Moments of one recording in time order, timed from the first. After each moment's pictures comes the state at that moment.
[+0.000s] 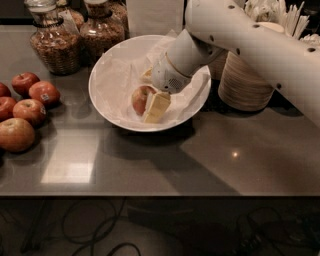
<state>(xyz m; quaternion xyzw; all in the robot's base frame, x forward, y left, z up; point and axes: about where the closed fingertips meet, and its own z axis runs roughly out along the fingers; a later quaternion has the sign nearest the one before) 0.582 0.030 0.859 -0.71 0.63 0.18 0.26</state>
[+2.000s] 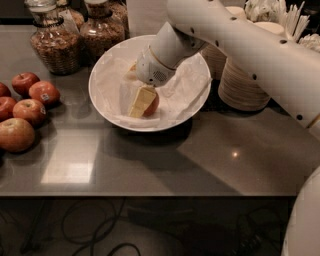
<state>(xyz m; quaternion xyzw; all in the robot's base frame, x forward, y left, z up) 0.598 0.066 0.869 -0.73 0.60 0.19 0.27</state>
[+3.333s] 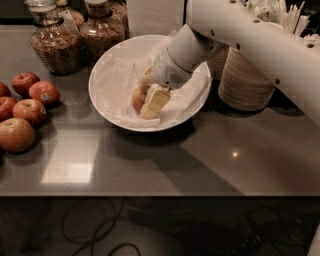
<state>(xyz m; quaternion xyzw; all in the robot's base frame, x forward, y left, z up) 0.591 0.028 0.868 -0.71 0.62 0.18 0.27</state>
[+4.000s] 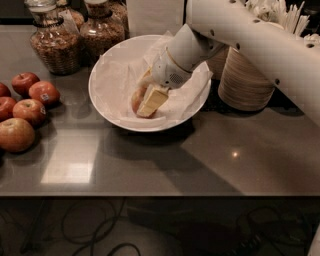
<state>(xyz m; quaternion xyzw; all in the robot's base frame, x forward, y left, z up) 0.591 0.028 0.868 -0.71 0.62 0.18 0.27</state>
